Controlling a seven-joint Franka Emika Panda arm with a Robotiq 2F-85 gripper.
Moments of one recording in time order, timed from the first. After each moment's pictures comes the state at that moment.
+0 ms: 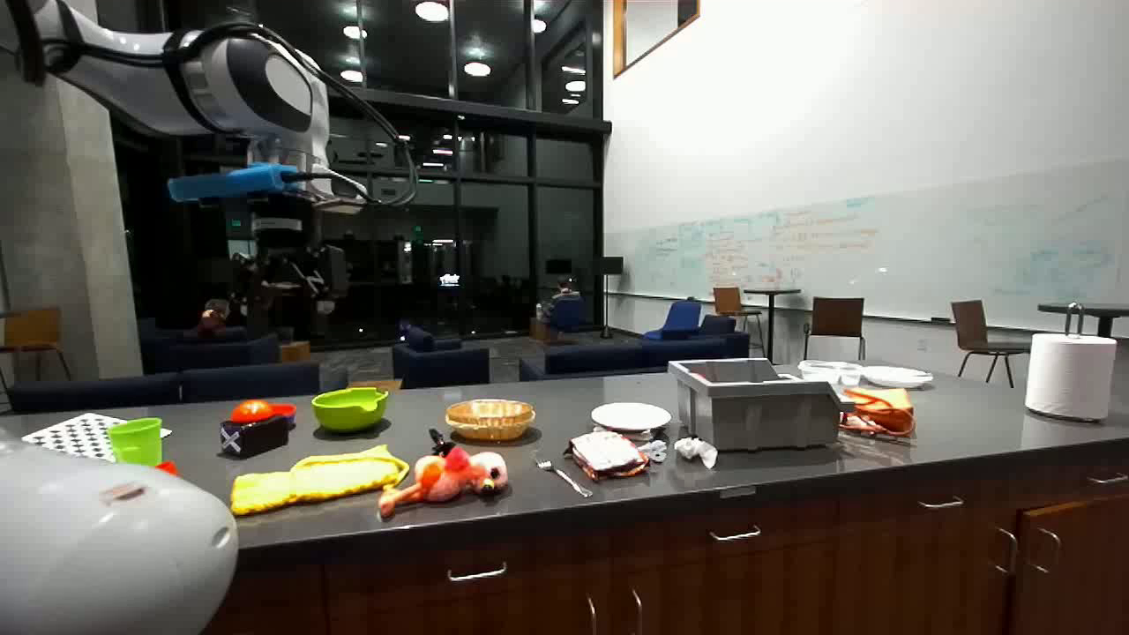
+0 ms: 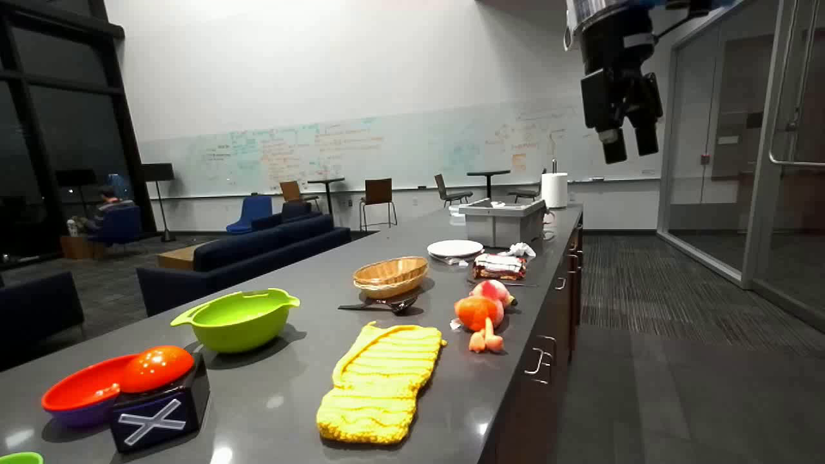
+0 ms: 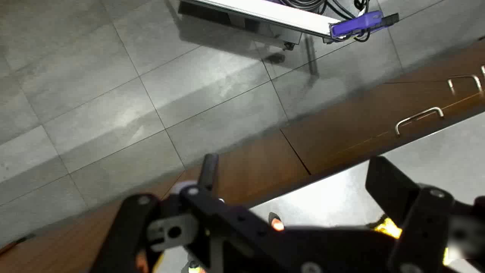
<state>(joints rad) 0.18 -0.63 0.25 -2.24 0.12 1.45 0.14</state>
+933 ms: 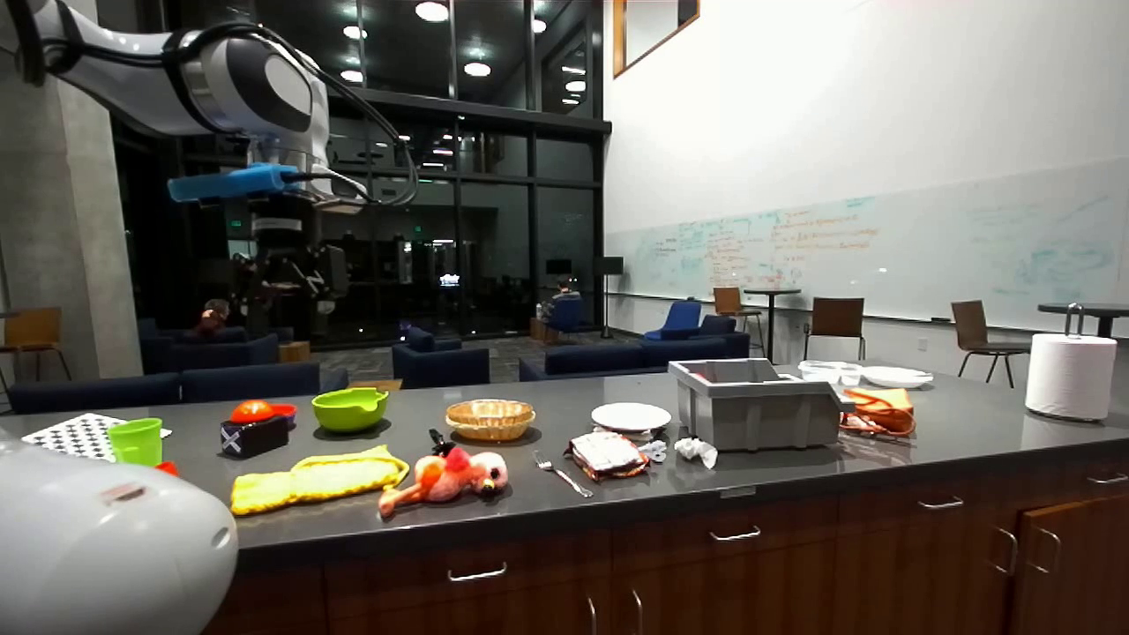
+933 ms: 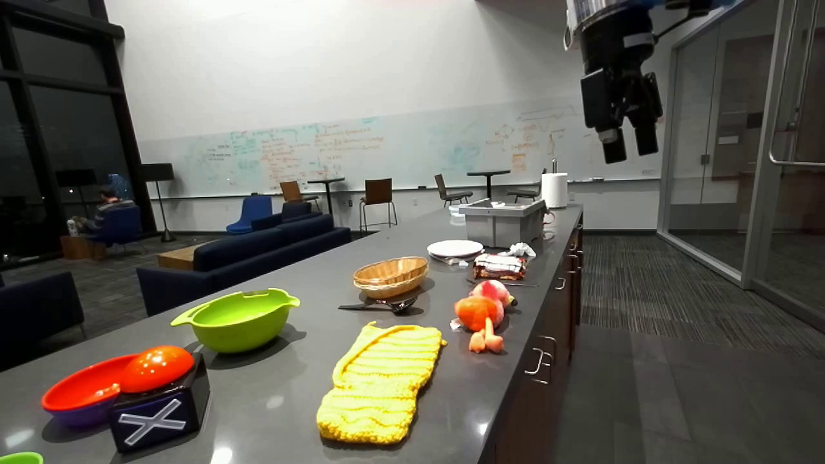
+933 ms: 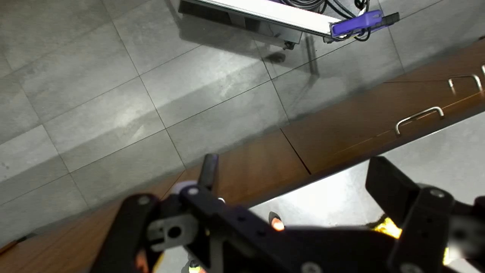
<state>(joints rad) 0.18 -0.63 0.25 -2.24 0.12 1.45 0.14</state>
